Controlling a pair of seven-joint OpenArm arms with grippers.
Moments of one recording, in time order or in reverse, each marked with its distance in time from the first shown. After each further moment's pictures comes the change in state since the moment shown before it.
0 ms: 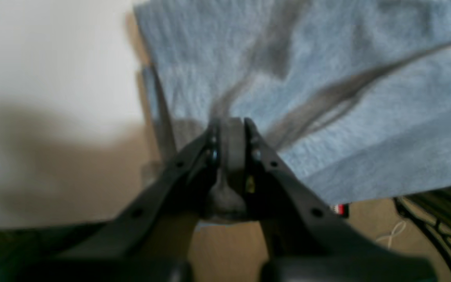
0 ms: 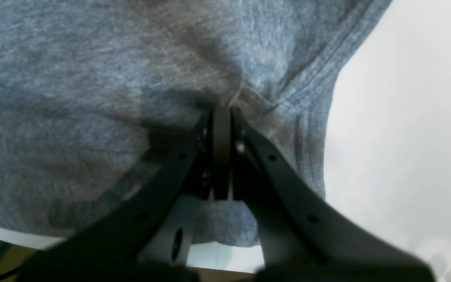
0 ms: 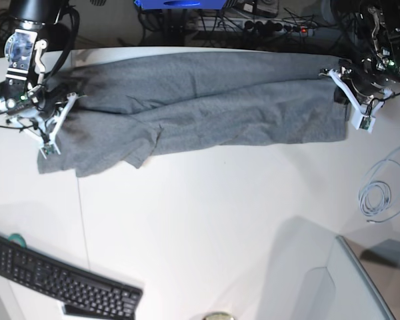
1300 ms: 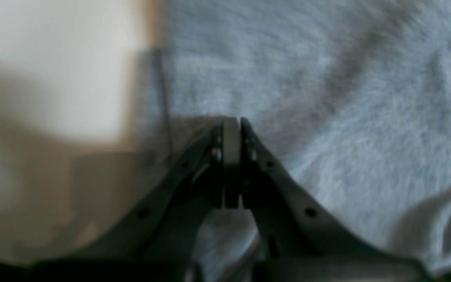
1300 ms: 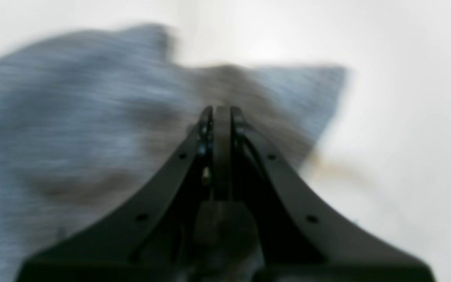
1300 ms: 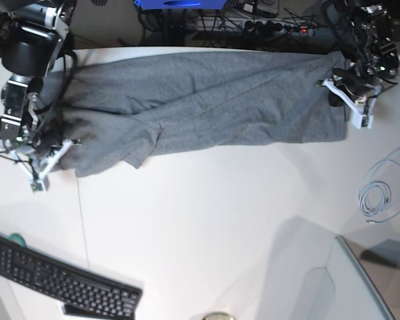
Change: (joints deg) left arm -6.8 2.2 -0.5 -19.2 0.0 3.5 -14.3; right arm 16.0 3.6 3.7 -24.3 0.0 -5.9 15.7
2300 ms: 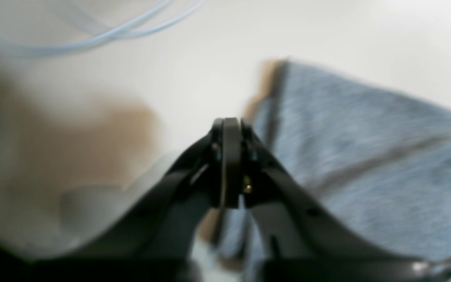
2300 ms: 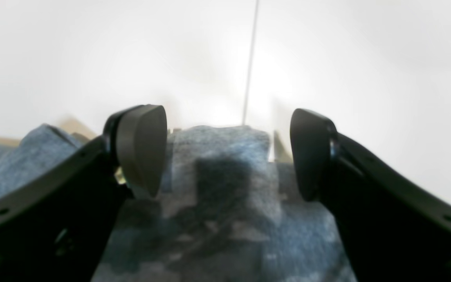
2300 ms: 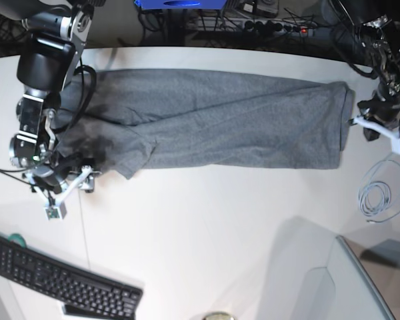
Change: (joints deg) left arm -5.3 2.1 -12.6 7.2 -0.2 5.2 -0.5; right arm 5.0 -5.7 -0.8 1.3 0.0 -1.3 3.0
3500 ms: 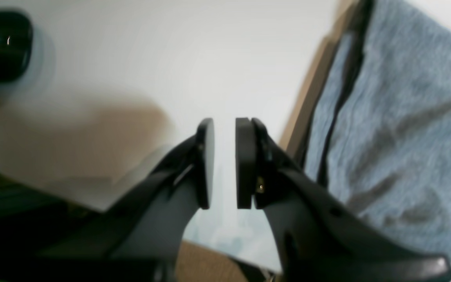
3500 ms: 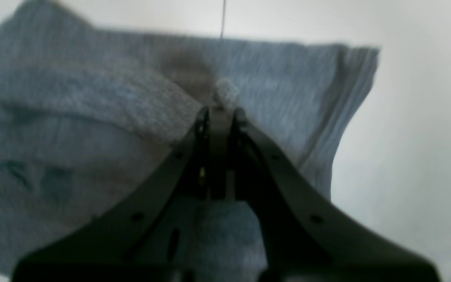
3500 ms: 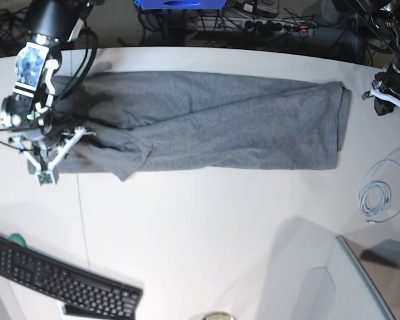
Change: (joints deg) left arm 2.7 -0.8 -11.5 -5.0 0.2 -12.5 -0.4; right arm -16.1 -4.3 0.1 26.6 0.0 0.0 -16.7
